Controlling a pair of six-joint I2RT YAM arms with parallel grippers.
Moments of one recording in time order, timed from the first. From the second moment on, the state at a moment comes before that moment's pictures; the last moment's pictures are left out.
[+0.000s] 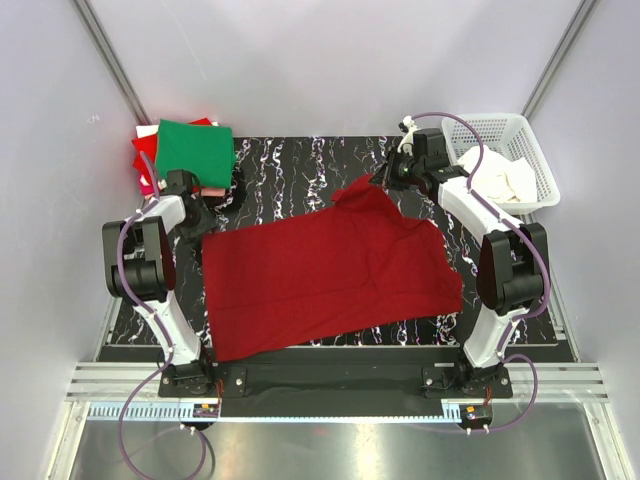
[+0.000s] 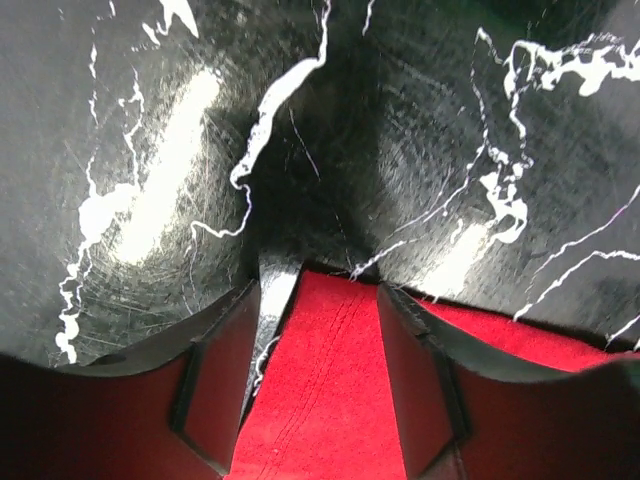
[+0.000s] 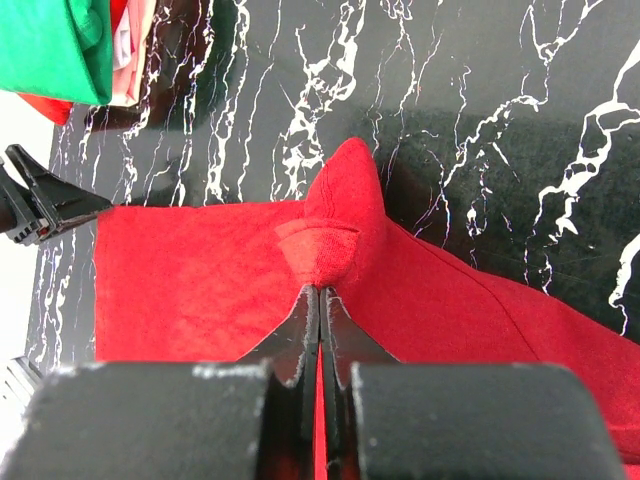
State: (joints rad) left arm 0.15 1.88 1.22 -0.46 -0.07 -0.40; right arm 0.25 1.81 1.44 -0.21 -0.39 0.42
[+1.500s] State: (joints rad) left arm 0.12 1.86 1.54 -0.61 0.06 -0.36; right arm 0.11 1.99 1.77 -0.32 -0.42 0.46
